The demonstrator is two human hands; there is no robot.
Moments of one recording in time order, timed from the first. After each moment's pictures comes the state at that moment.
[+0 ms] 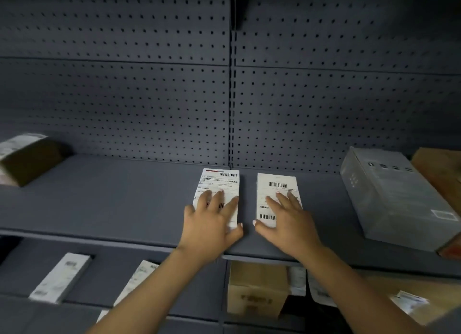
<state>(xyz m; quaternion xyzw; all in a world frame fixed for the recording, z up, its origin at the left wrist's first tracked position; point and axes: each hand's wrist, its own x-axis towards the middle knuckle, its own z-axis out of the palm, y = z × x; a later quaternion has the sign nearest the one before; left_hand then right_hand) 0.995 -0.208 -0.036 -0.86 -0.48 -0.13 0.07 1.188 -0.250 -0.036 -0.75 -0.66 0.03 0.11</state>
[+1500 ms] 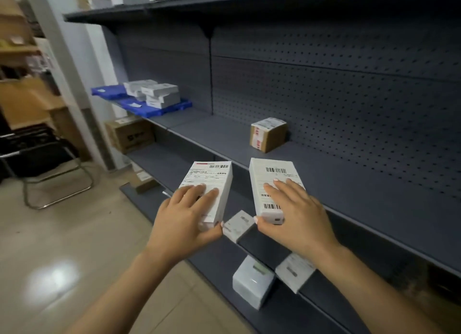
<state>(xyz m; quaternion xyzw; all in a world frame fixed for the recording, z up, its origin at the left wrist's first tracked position) 0.503 -0.397 -0.002 -0.68 -0.68 -0.22 0.16 0.734 -0.314 0.025 -0.45 -0.88 0.03 0.17</state>
